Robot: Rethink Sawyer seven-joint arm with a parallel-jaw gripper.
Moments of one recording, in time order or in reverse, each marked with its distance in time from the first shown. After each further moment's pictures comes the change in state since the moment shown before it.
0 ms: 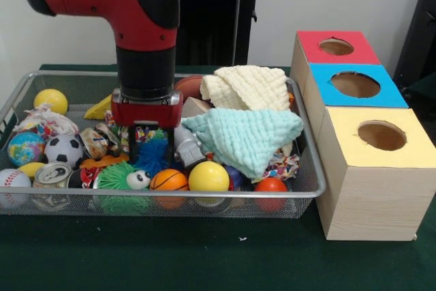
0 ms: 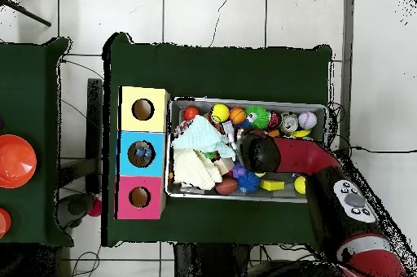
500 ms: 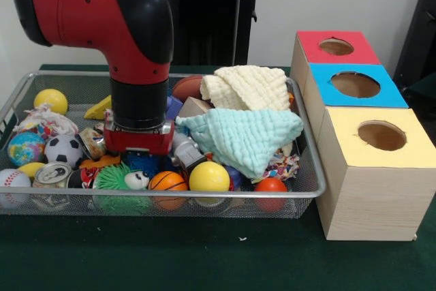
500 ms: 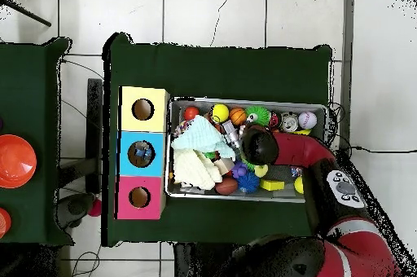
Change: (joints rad) arm 0.031 0.106 -0.046 -0.116 0.003 0.001 0.000
